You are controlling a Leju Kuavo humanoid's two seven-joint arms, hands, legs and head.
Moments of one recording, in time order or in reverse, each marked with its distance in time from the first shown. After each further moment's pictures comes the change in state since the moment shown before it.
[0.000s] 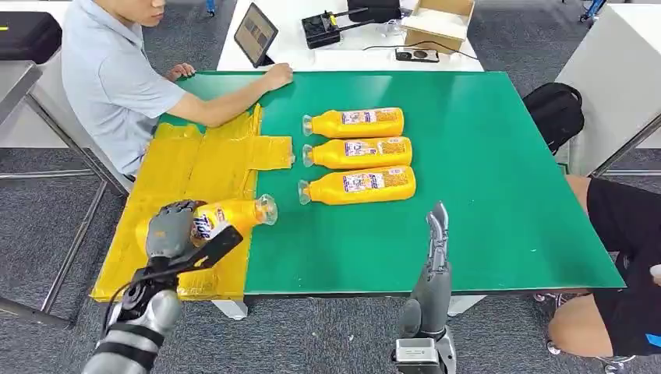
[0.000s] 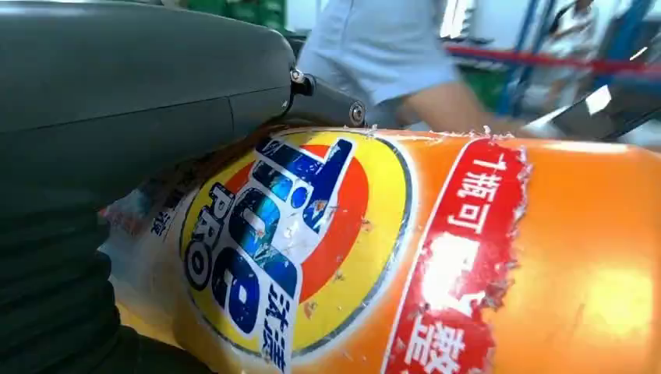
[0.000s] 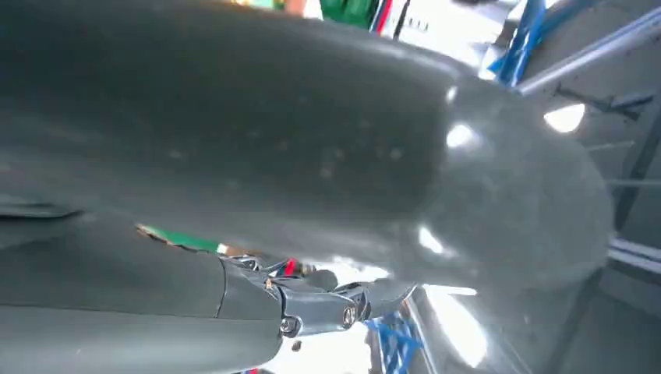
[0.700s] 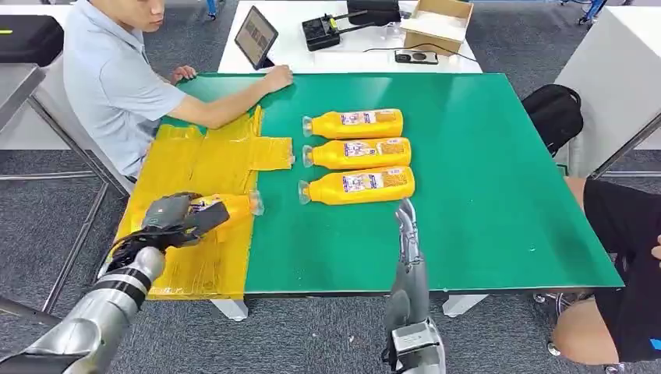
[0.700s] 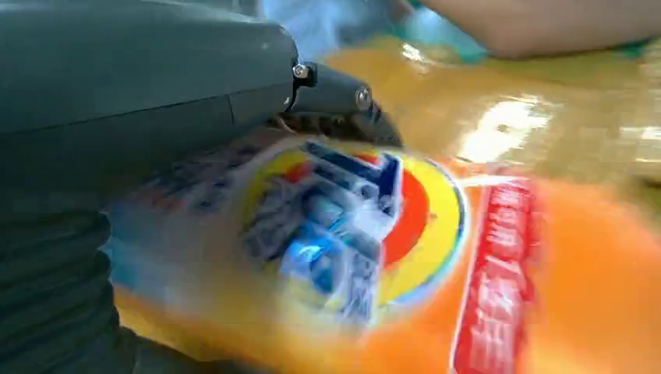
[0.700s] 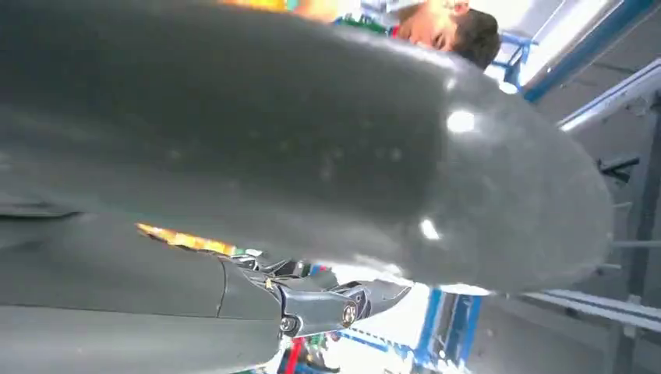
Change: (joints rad) left arm -0.318 0.031 0.078 0.545 0.119 -0.216 -0.249; right arm -0.032 0.030 -0.012 0.061 -0.064 0.219 0.000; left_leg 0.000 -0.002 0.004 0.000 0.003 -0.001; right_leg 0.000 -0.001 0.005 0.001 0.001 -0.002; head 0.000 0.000
